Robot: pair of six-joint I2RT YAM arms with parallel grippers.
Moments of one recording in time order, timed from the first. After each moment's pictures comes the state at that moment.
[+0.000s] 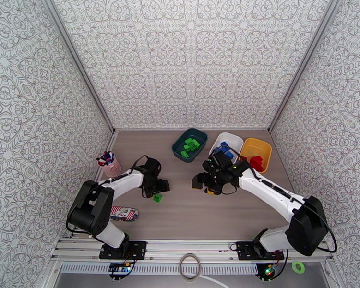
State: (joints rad) left arm -0.42 1.61 0.88 -0.64 0.21 -0.61; right arm 0.64 1.43 1.10 -0.78 -0.48 0.77
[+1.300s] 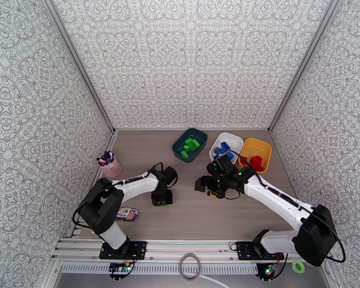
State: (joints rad) left arm -0.63 1.68 0.95 -0.84 0.06 -0.73; right arm 0.64 1.35 1.02 -0.73 -0.46 0.82
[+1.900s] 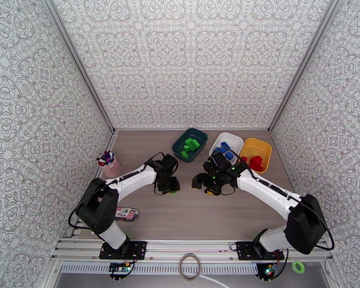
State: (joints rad) left arm -0.57 1.66 1.15 -0.74 0.26 -0.73; right arm 0.63 1.47 1.12 -0.74 -0.46 0.81
